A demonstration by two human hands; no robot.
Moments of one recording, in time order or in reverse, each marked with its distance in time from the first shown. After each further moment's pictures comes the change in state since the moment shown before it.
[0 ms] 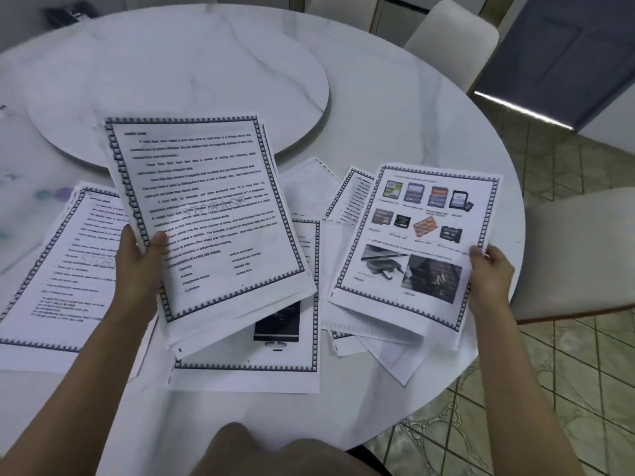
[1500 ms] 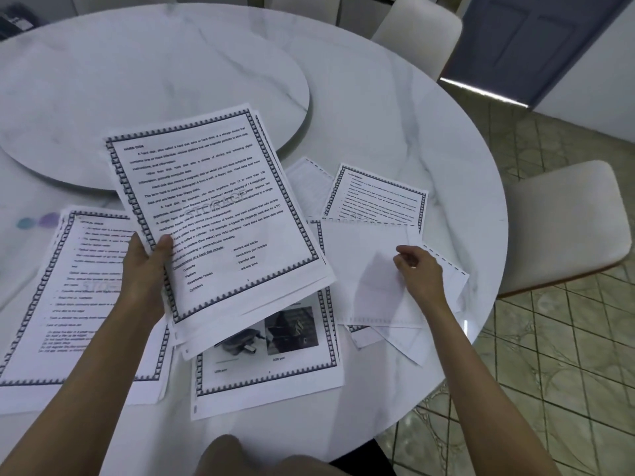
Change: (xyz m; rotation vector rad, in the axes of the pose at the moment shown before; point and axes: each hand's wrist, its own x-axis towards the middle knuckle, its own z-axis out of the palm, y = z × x) left_hand 0.029 0.013 -0.008 -0.108 -0.139 -0.183; right_hand -0.076 0.017 0.055 -0.373 -0.242 -0.208
